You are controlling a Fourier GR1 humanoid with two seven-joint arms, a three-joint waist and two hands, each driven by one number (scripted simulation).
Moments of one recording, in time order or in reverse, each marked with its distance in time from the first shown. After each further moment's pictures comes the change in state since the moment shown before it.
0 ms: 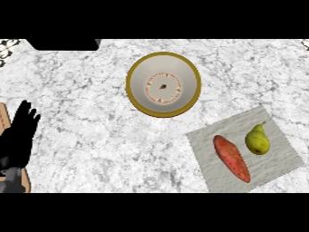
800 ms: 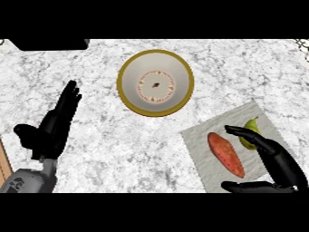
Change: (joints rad) left arm -0.099 -0.062 -0.229 -0.163 -0.168 -0.029 -0.035; right arm 0.326 0.135 0.346 -0.321 0.035 0.256 -0.379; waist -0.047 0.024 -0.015
